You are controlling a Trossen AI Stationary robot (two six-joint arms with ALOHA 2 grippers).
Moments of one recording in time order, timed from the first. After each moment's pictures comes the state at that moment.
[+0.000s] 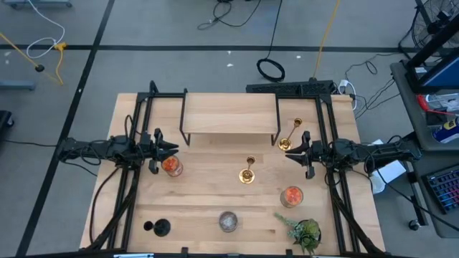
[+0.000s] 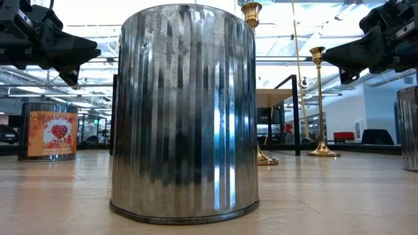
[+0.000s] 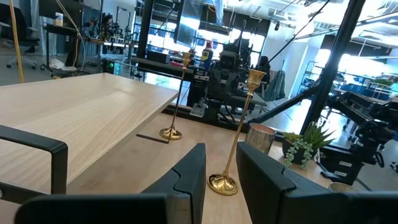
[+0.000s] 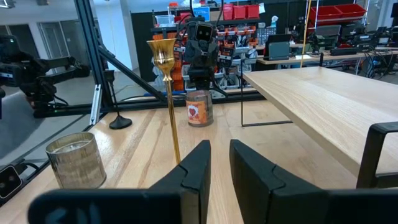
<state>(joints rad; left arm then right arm) -0.10 0.01 0.02 0.08 -0.16 -0.21 0.10 0.16 0.02 0.16 0.10 0.09</state>
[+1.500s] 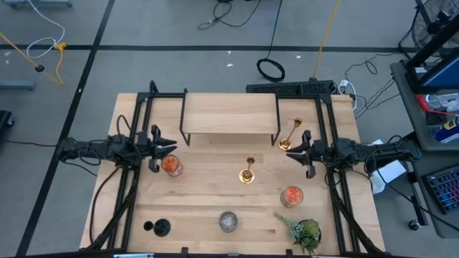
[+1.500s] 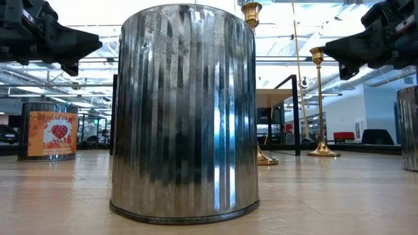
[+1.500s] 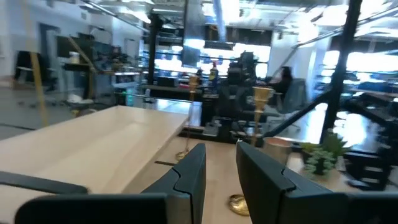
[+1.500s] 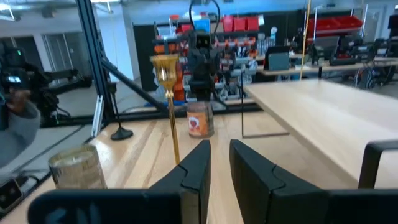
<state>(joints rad) -0.10 0.01 0.02 0.16 -0.22 -0.06 0.10 0.16 0.02 0.22 0.10 0.09</state>
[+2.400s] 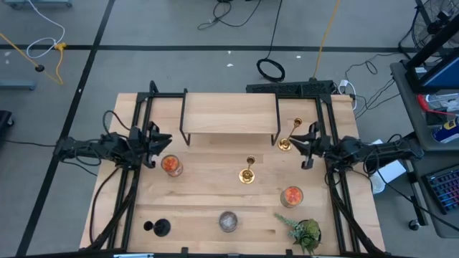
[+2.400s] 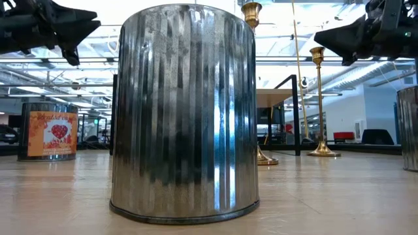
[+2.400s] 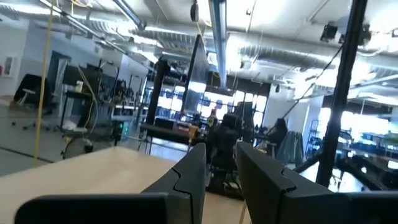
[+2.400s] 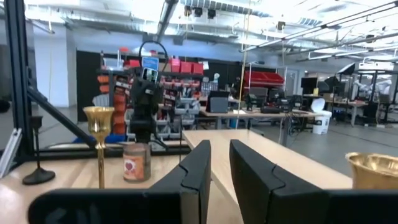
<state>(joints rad) -0.10 0.05 0.02 0.40 -0.23 -0.13 0.10 0.23 0.02 0.46 0.34 -0.12</state>
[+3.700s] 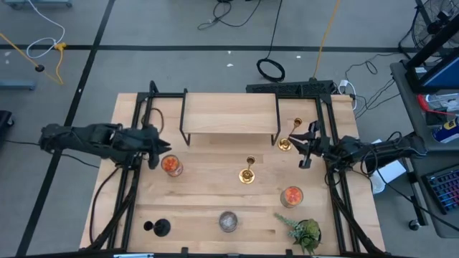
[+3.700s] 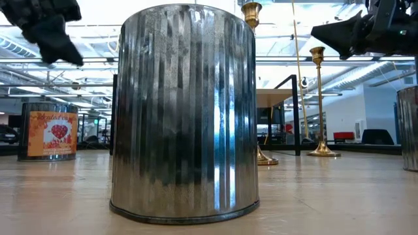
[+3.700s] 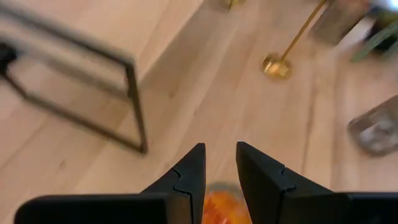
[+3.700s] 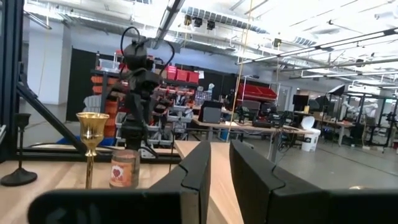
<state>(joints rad) -0.10 0.54 0.65 -0.83 -0.24 -0.47 0.10 0.36 0.02 0.64 0.34 -0.22</state>
